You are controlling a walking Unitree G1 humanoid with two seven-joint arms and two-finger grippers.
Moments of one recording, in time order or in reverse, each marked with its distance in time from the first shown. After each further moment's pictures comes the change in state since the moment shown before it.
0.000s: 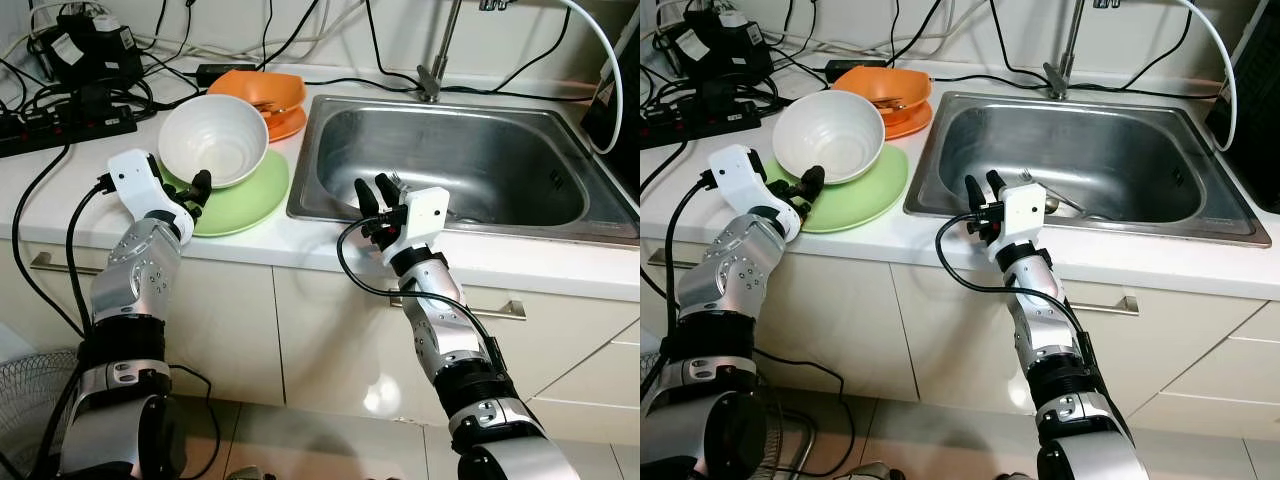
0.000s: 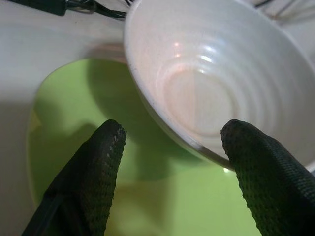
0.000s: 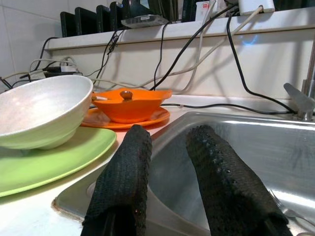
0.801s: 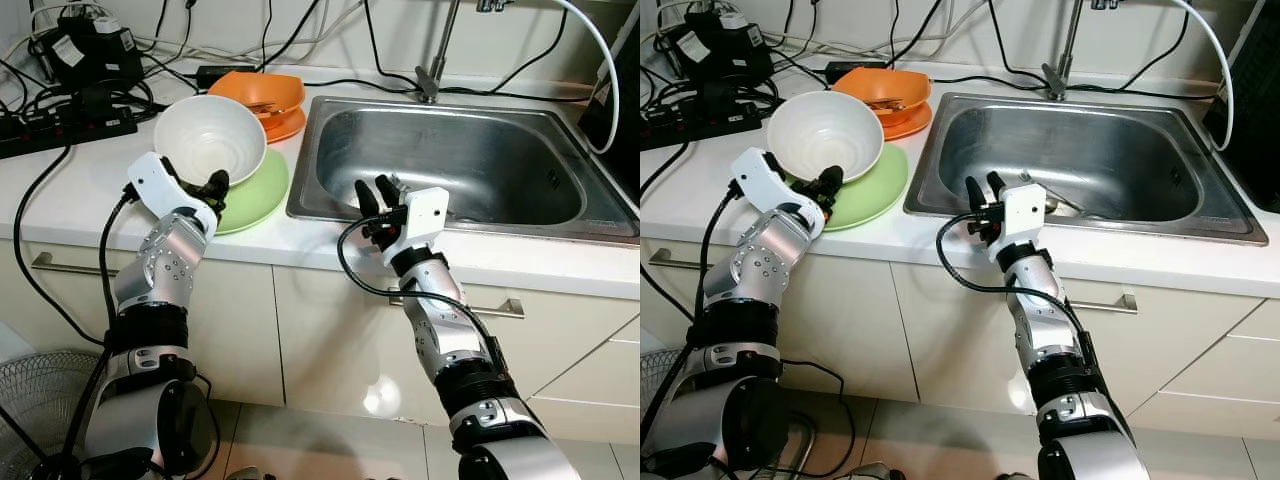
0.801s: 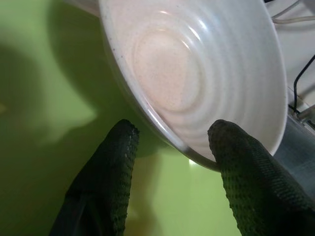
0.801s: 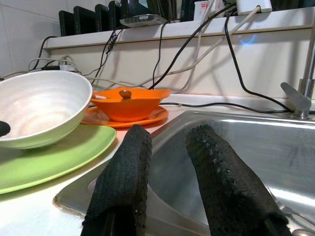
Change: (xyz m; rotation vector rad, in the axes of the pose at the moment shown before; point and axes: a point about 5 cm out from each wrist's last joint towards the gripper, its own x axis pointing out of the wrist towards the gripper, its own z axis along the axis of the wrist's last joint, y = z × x) left arm 0.007 -0.020 -0.013 -0.184 0.075 0.022; right arm -0.001 -0.001 -0.001 0.000 0.009 -0.005
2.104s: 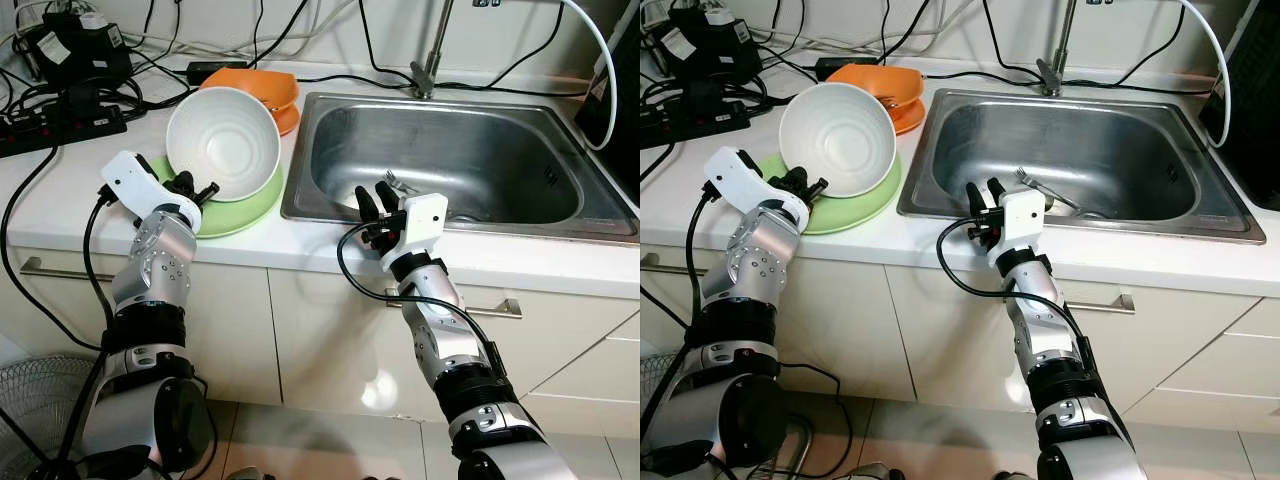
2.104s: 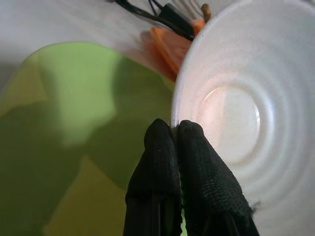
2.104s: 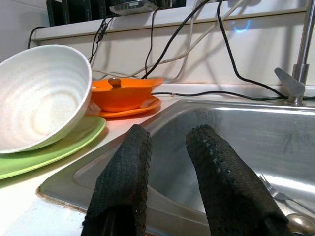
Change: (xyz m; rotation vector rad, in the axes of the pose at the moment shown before) left arm 0.000 0.009 0.014 -0.034 -0.147 0.059; right arm -0.004 0.001 -0.005 0.011 0.017 -0.010
